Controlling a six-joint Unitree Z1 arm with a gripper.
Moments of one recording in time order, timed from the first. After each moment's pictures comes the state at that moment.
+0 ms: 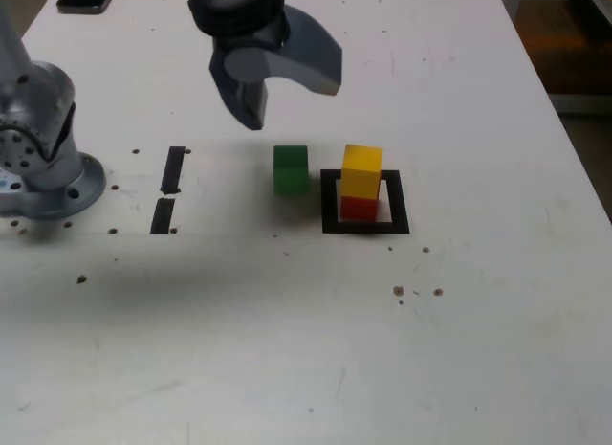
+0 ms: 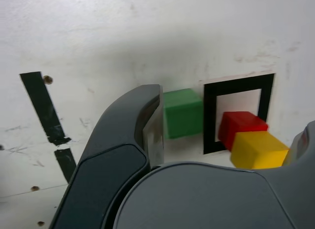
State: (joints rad) arm 0.02 1.48 -0.95 0.82 0.13 0.11
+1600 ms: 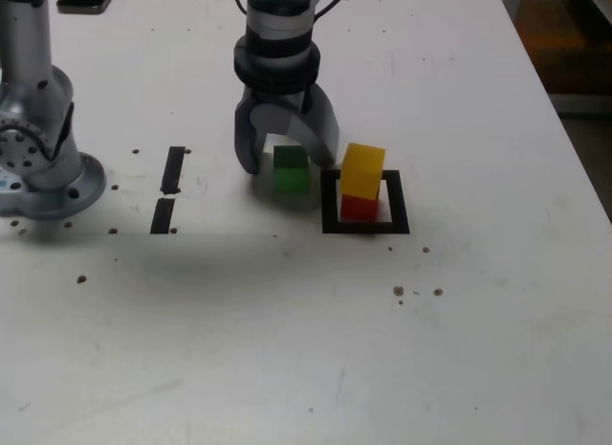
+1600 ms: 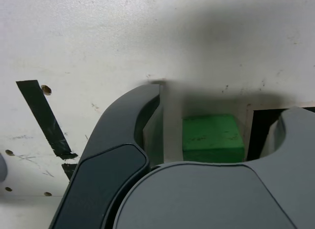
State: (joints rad) arm 0.07 1.80 -1.01 0.88 0.08 0.19
